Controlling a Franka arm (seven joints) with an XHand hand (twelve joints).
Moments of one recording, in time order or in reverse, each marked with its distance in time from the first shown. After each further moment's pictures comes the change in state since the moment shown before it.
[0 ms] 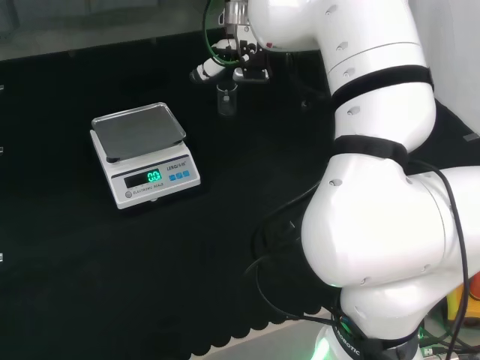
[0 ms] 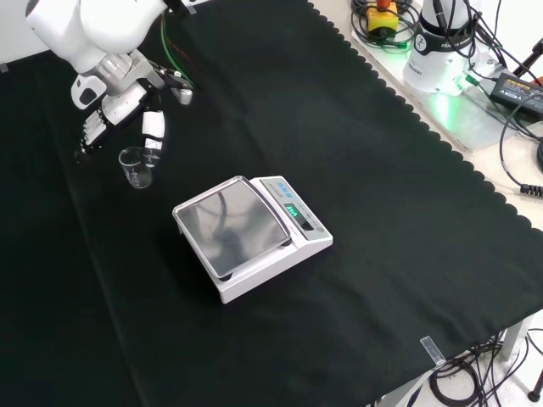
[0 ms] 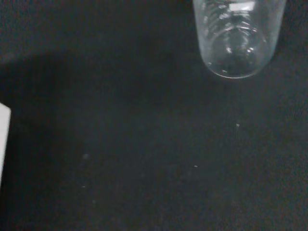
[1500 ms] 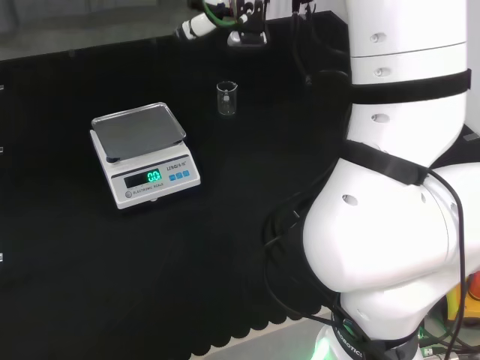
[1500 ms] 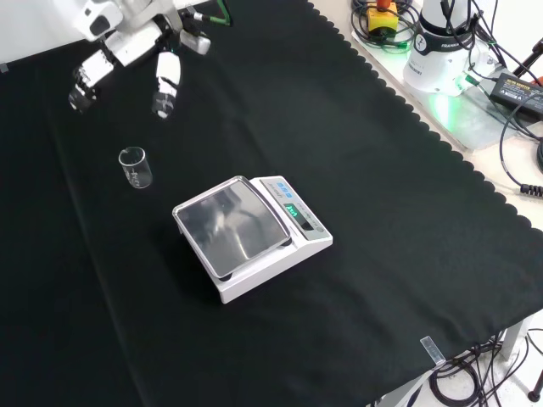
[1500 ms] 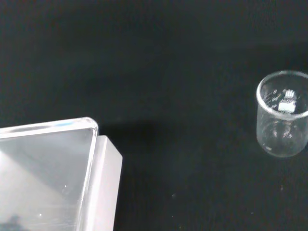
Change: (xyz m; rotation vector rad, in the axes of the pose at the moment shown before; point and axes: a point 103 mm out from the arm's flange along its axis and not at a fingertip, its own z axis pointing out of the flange) arm 0.058 -0.081 -0.080 -0.168 -0.032 -0.150
